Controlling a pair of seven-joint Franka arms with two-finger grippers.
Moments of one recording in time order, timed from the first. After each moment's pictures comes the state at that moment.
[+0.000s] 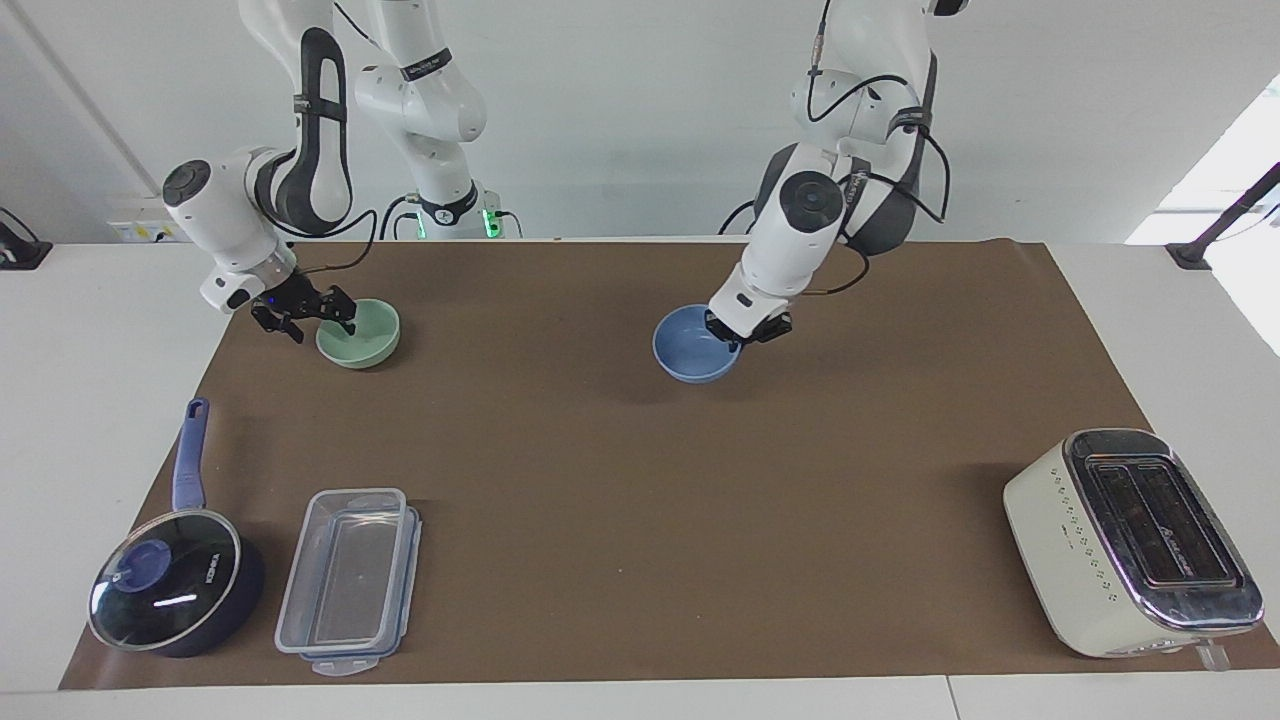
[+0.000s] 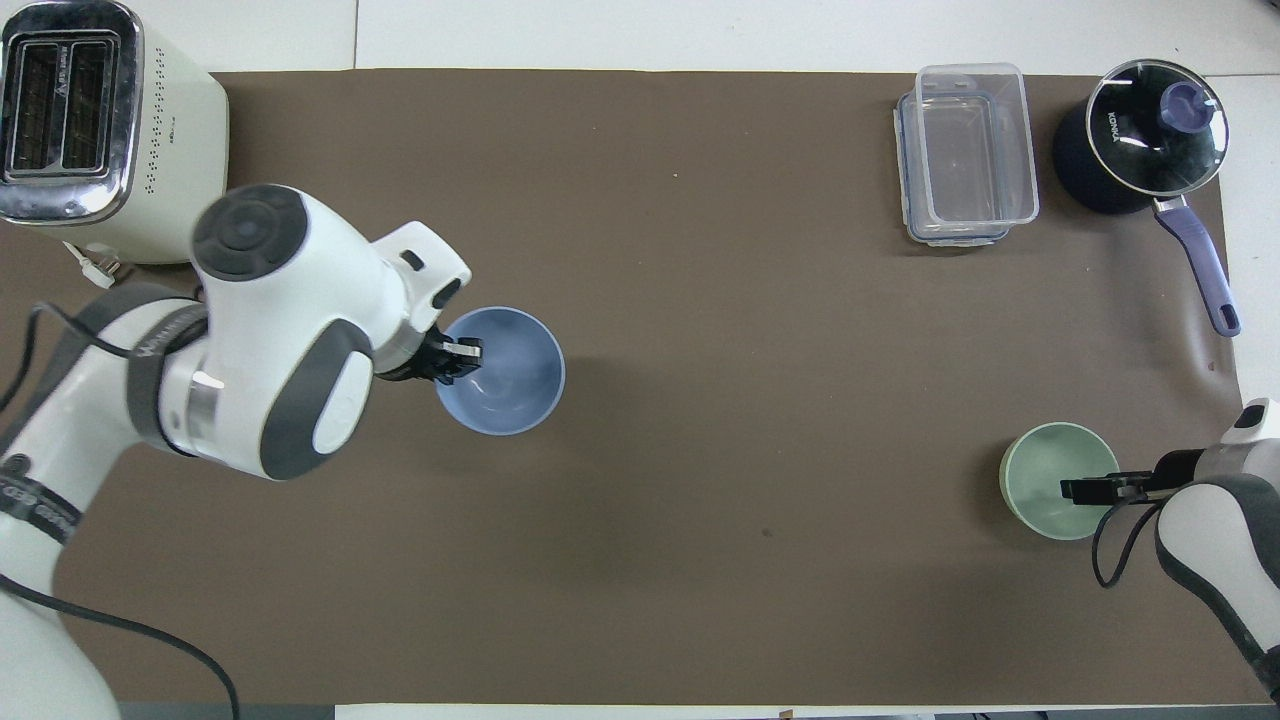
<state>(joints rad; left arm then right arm) -0.53 0.14 -0.08 -1.97 -0.16 2.02 -0.43 -0.40 -0.14 -0.01 -2.57 0.15 2.36 -0.58</state>
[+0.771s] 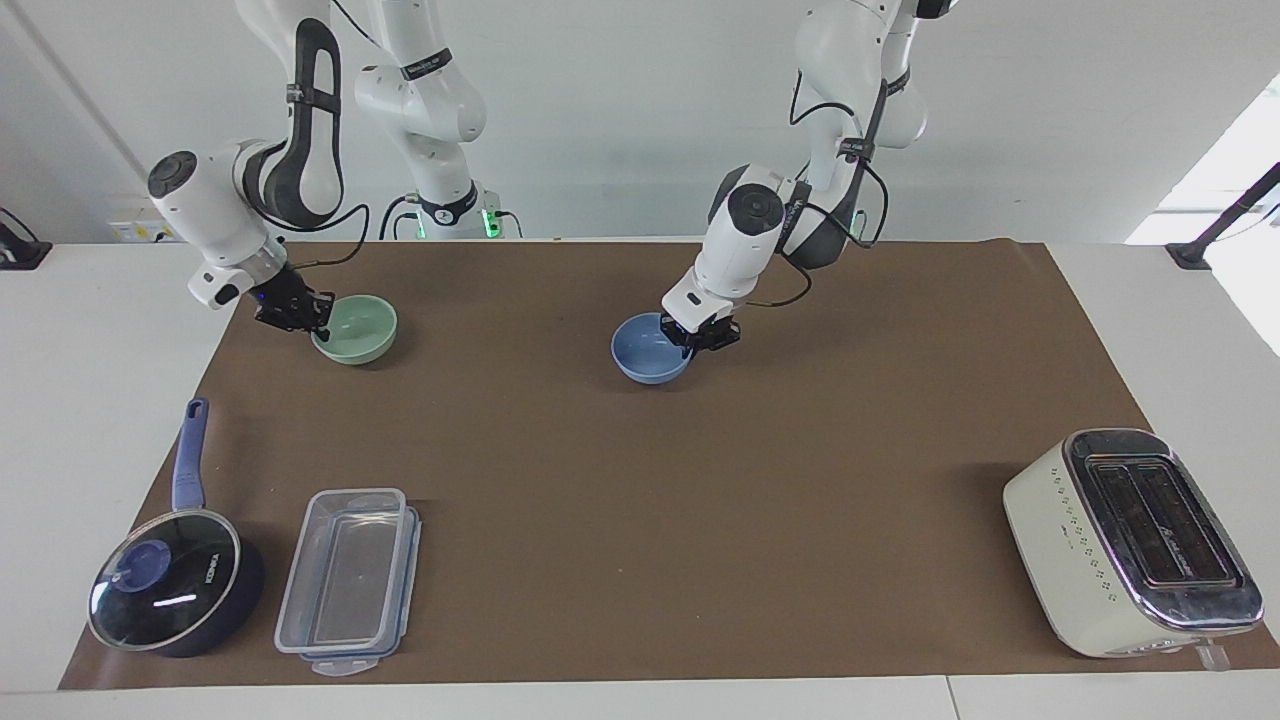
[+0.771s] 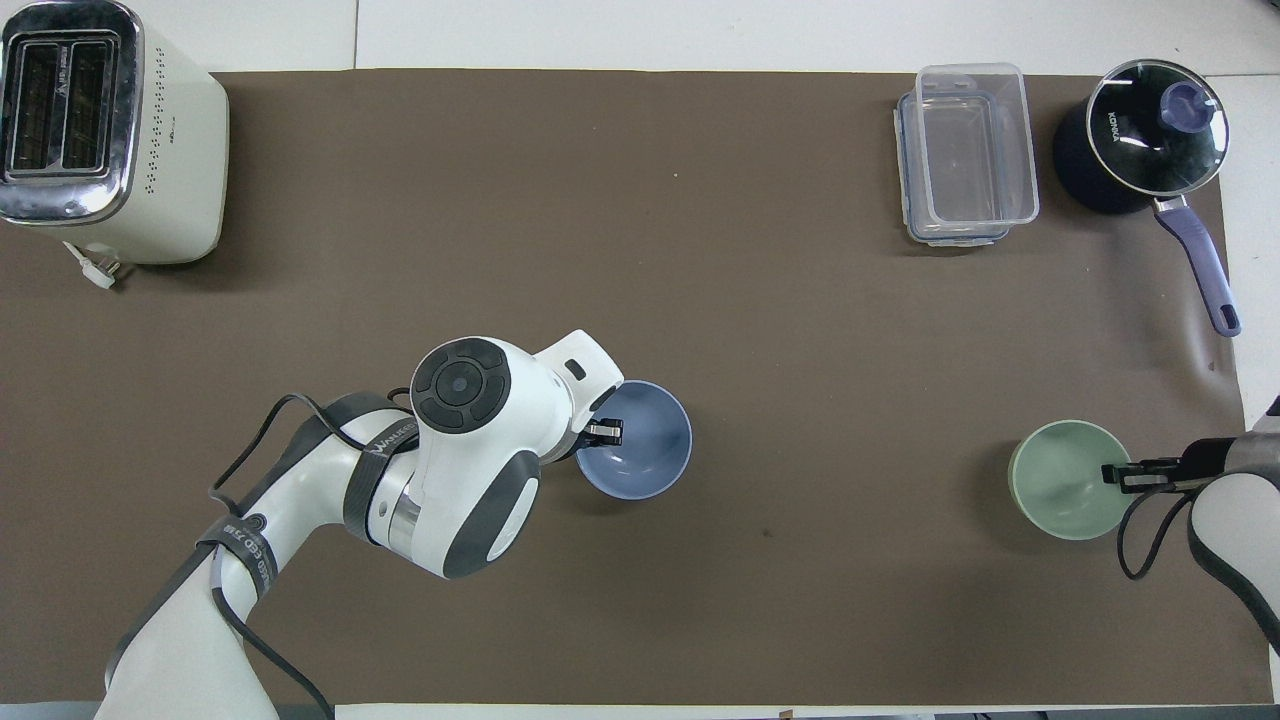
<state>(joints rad) -0.60 0.17 -0.08 -2.12 -0.22 2.29 -0.37 -0.40 -0.16 -0.01 -2.50 0.16 2.25 -0.58</state>
